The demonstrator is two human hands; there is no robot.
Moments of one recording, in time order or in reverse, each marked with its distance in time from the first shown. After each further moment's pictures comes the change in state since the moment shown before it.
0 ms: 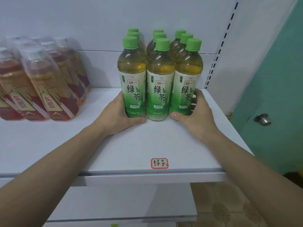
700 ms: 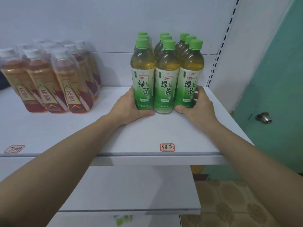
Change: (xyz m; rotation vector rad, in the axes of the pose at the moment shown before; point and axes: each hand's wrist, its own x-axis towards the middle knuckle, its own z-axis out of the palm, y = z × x) left_hand -0.004 0.011 -0.005 0.084 -0.005 -0.032; right_hand -0.010 -0.016 0.005 -0.061 0.018 0.018
